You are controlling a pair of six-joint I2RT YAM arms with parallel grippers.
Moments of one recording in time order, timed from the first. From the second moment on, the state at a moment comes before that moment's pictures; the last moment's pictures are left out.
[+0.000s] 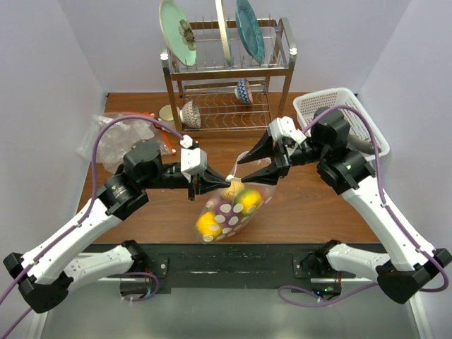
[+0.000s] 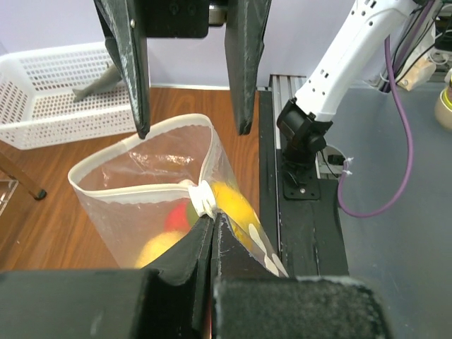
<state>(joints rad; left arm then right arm) -0.78 0.94 1.07 -0.25 0.70 0.08 0.56 1.10 1.31 -0.34 -1.16 -0.23</state>
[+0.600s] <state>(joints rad) -0.78 1.01 1.10 -0.27 0.73 0.09 0.56 1.14 1.31 -0.30 -1.22 -0.17</state>
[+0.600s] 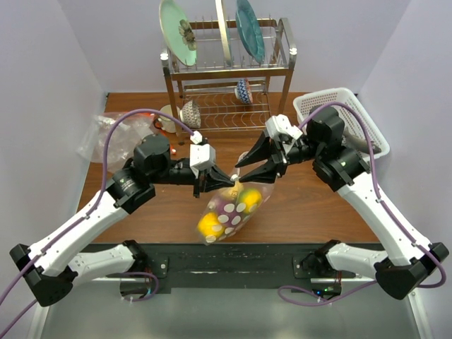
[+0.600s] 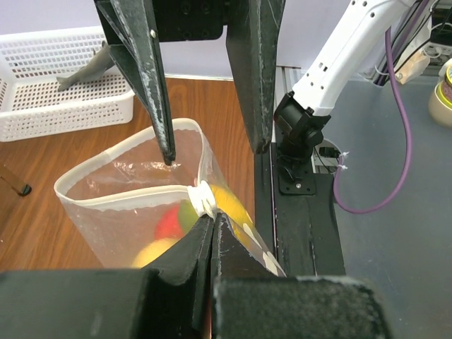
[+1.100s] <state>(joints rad) -0.78 1.03 1.17 -0.27 0.74 0.09 0.57 1.16 1.31 -0.31 -1.22 -0.19</state>
